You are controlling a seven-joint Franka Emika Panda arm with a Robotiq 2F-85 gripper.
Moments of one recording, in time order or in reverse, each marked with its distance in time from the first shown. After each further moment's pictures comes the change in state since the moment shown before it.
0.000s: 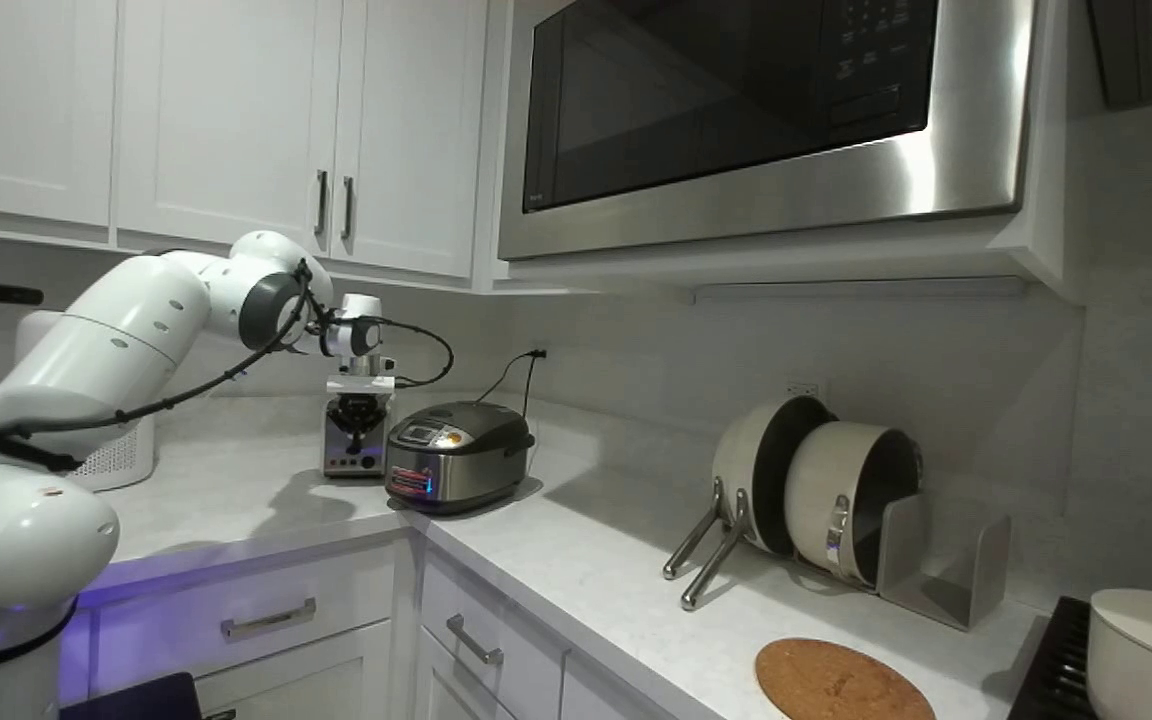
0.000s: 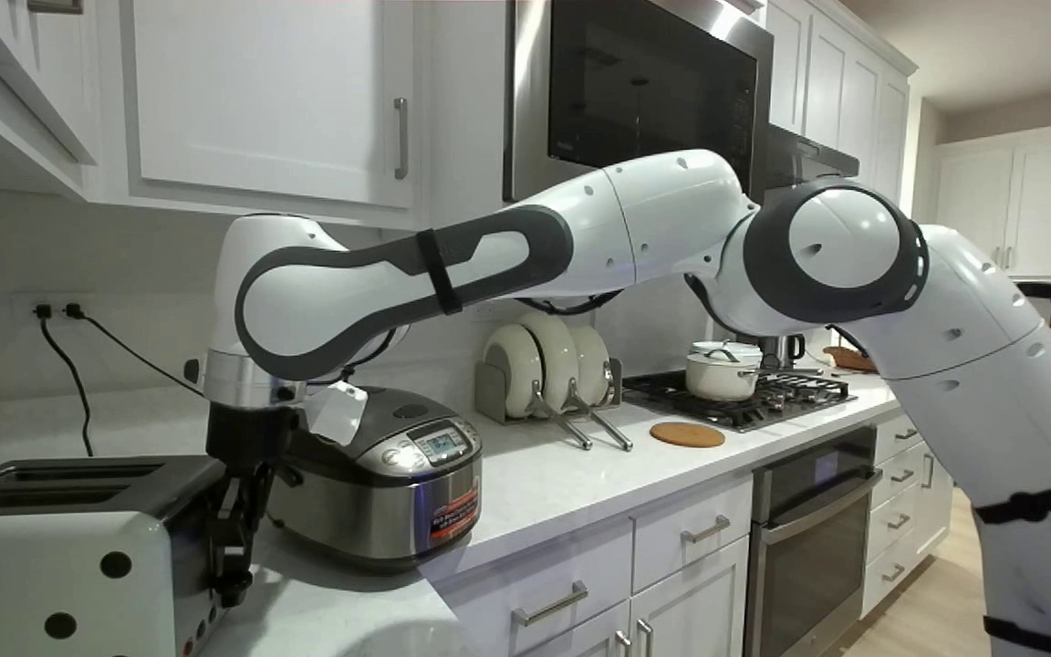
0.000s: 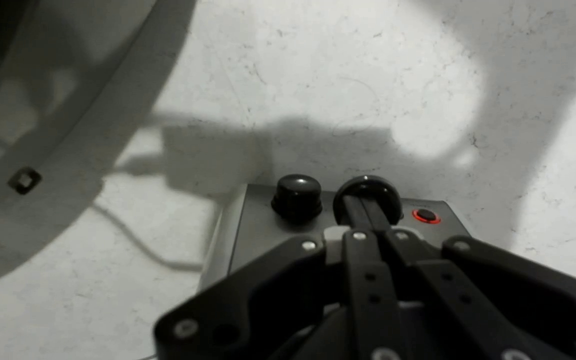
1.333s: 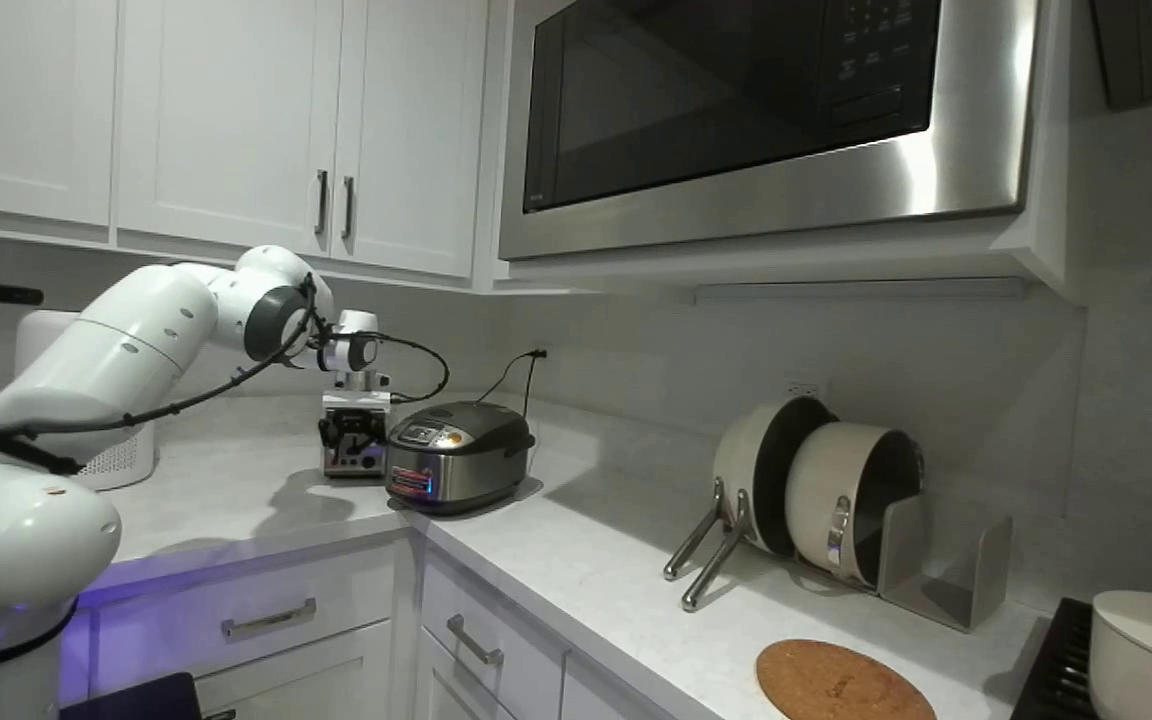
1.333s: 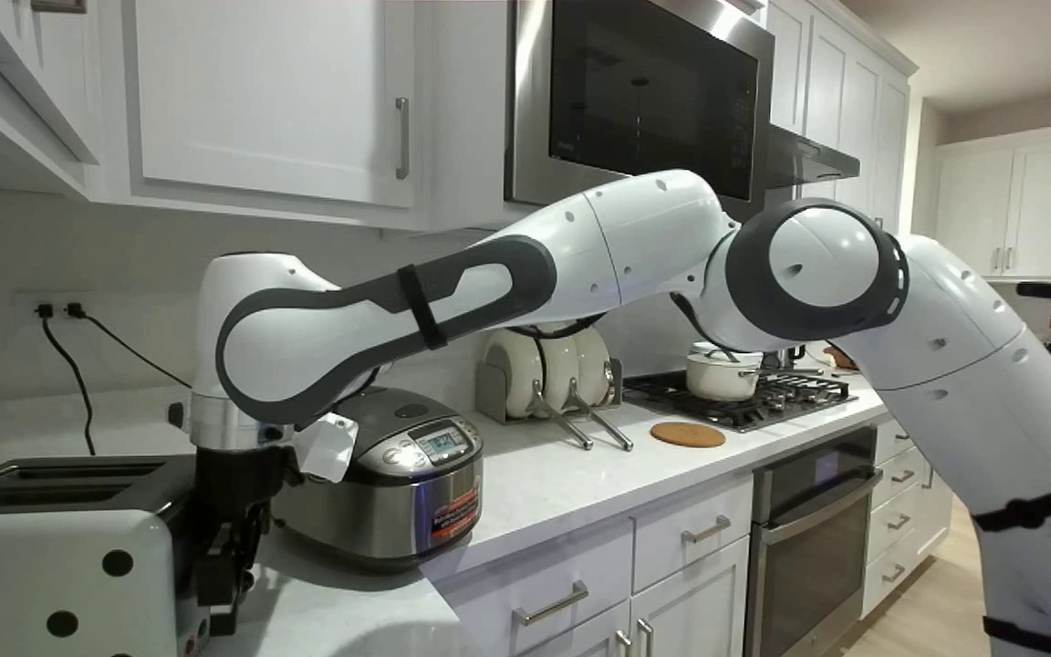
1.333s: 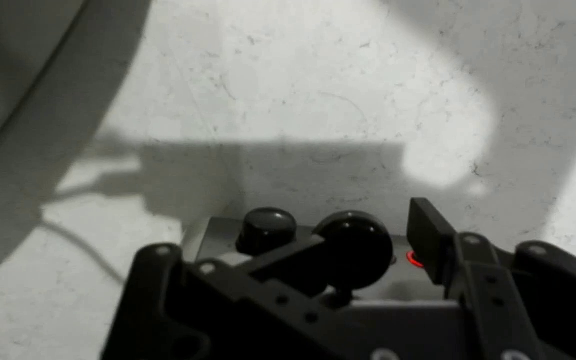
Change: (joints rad) arm 0.021 0.060 -0.002 0.012 -0.014 -0.010 0.001
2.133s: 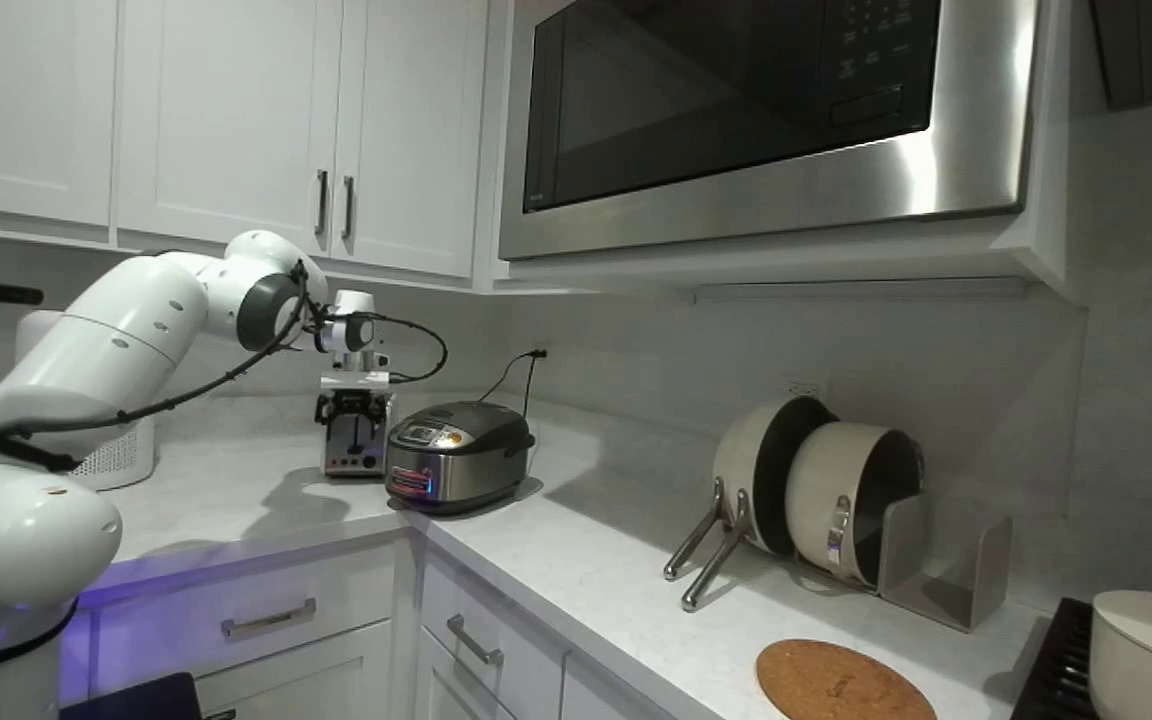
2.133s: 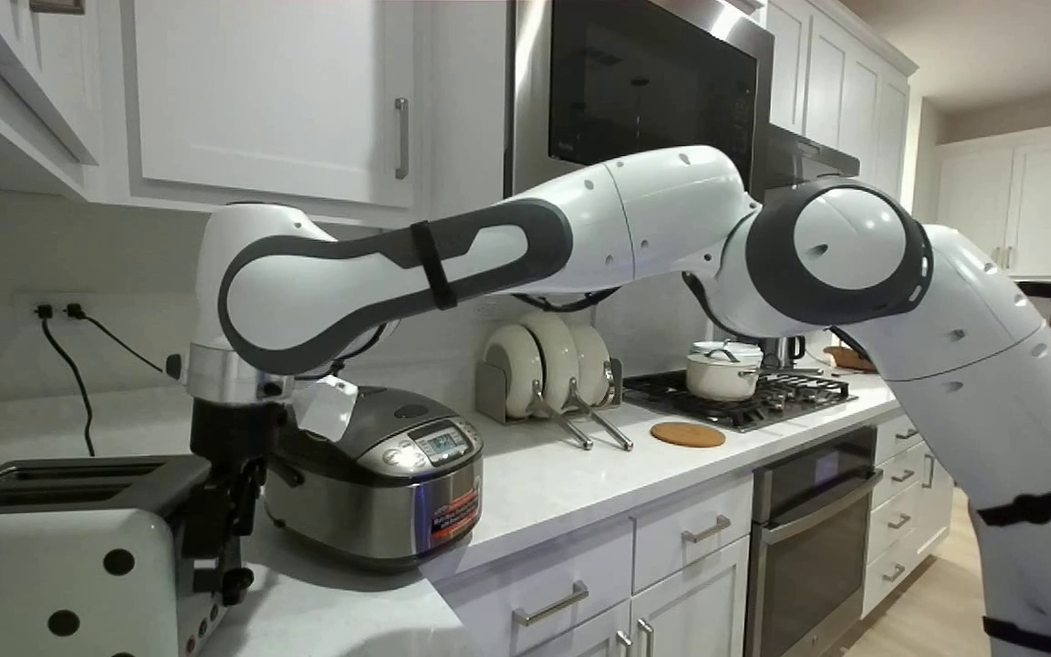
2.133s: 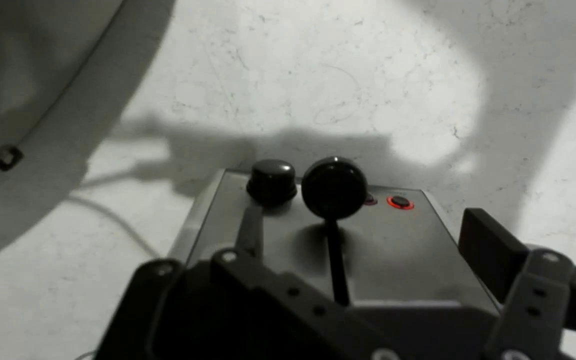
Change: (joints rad) arm 0.006 -0.059 0.001 0.016 0.000 -0.017 0.006
